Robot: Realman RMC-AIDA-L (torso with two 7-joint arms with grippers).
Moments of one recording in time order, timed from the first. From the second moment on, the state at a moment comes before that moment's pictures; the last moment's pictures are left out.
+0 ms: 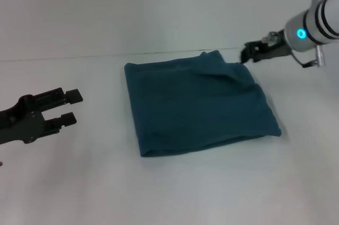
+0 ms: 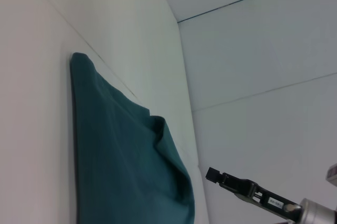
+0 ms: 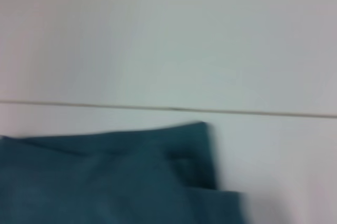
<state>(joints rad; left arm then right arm) -0.47 -2.06 0.55 0.80 1.96 1.62 -2.54 0.96 2.02 -0.97 -0.75 -2.76 -1.00 2.88</state>
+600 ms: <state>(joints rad) -0.45 -2.06 0.50 0.80 1.94 1.61 -2.54 1.04 2.03 -1.01 -0.52 -2.69 -0.93 2.78</state>
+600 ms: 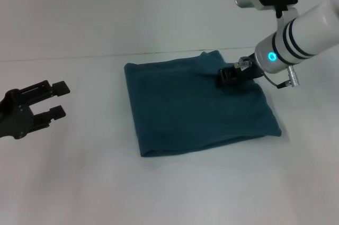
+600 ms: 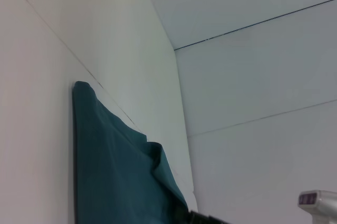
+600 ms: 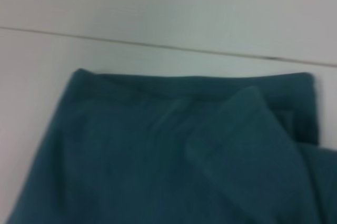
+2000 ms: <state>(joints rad) -0.47 -2.06 0.51 0.79 1.93 1.62 -2.51 0.76 1.83 -0.71 -0.65 -2.19 -1.24 2.52</state>
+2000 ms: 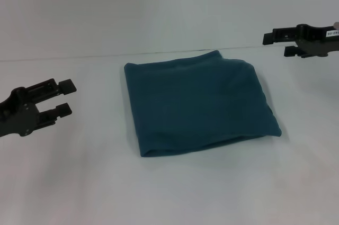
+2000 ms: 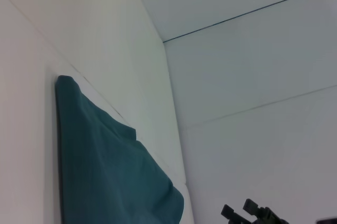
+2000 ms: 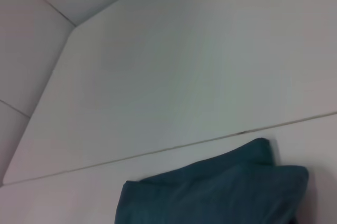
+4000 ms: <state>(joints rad) -0.86 -2.13 1.02 0.51 2.23 0.96 -2.69 0.91 1.78 -0.74 -0.68 -2.42 -1.34 2.72</state>
